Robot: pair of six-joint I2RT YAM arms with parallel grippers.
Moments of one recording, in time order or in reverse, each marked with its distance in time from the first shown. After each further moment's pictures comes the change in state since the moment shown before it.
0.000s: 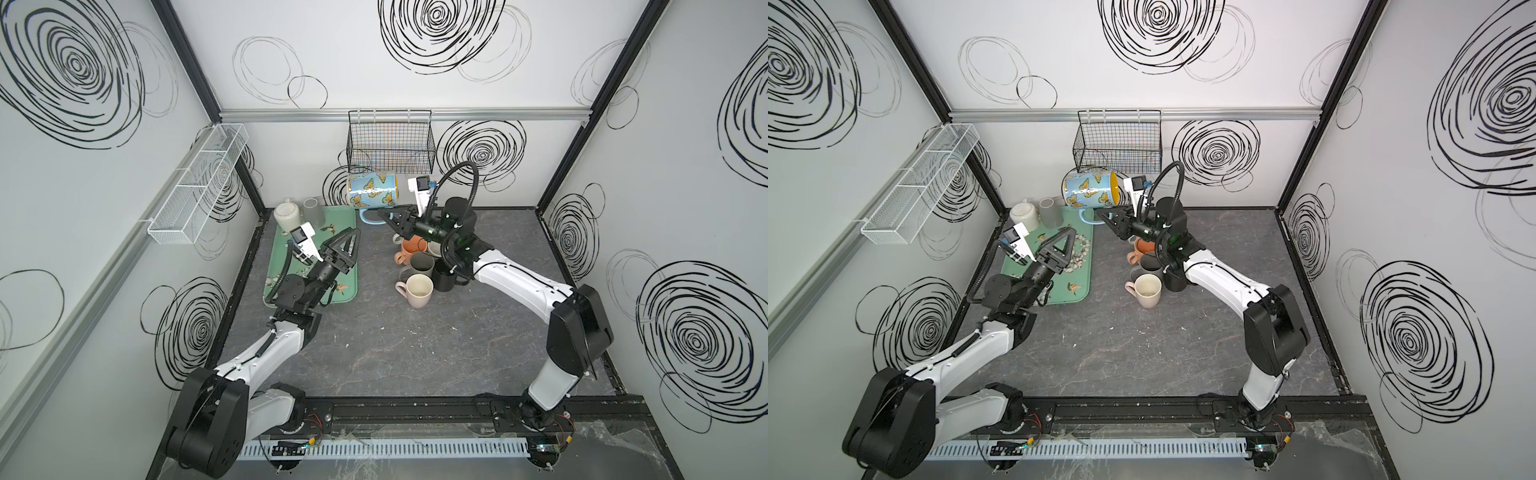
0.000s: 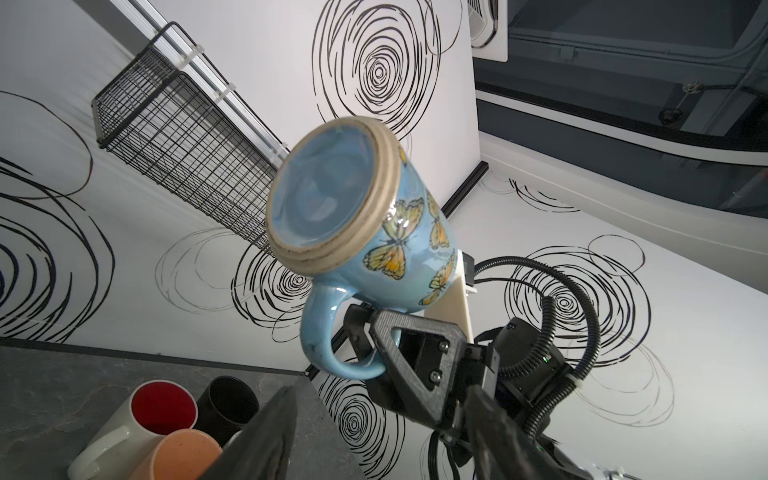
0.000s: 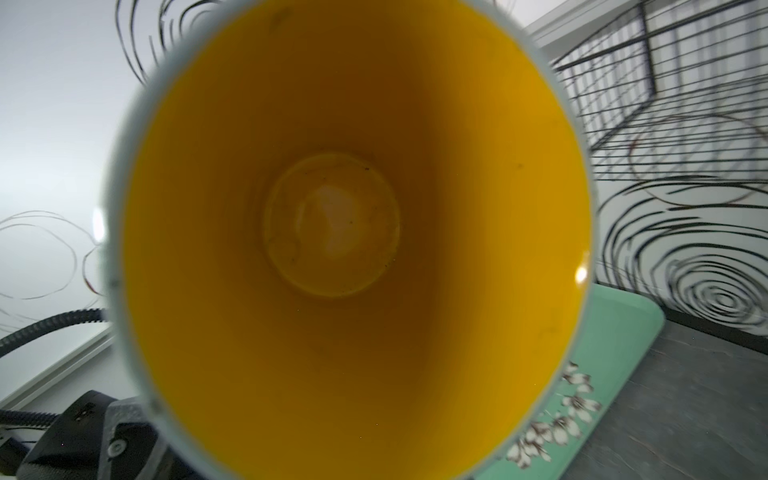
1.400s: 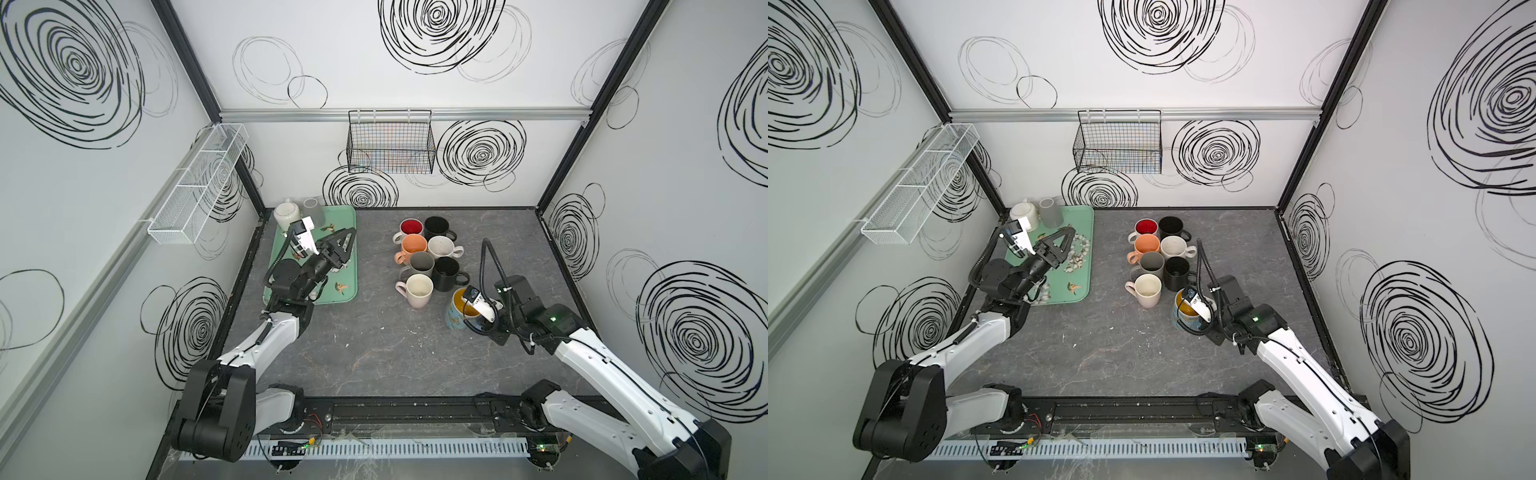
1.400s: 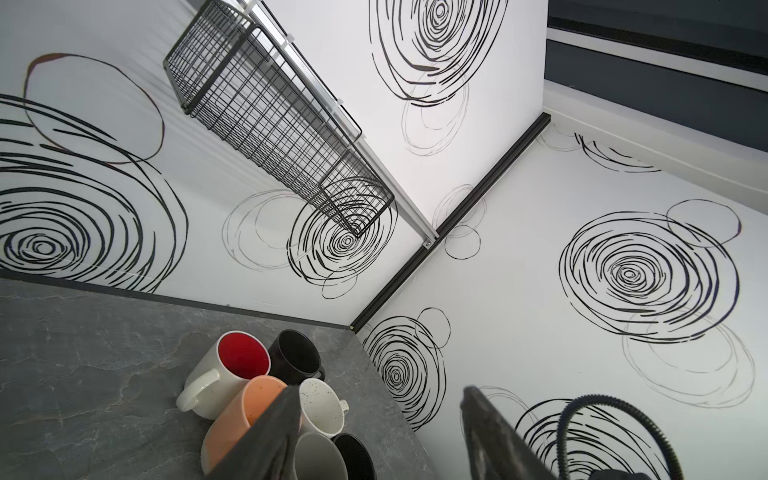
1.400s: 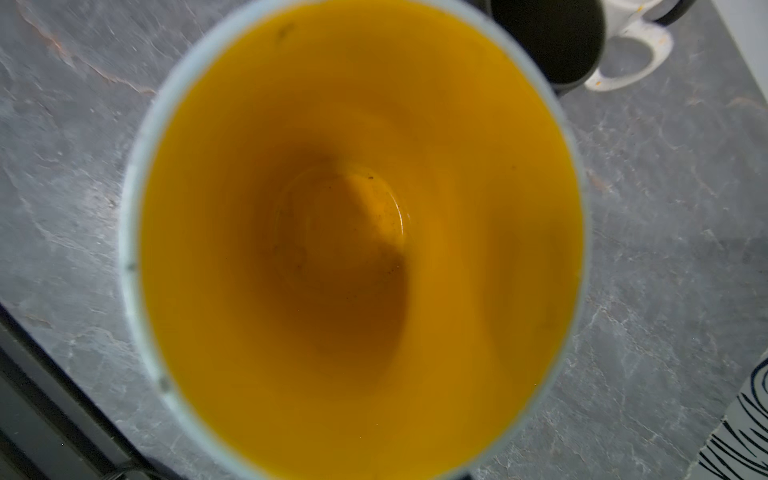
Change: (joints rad) left arm 0.151 0.068 0.069 -0.161 0.171 0.051; right arm -0.097 -0.746 -0.638 -1.208 0.522 -0.978
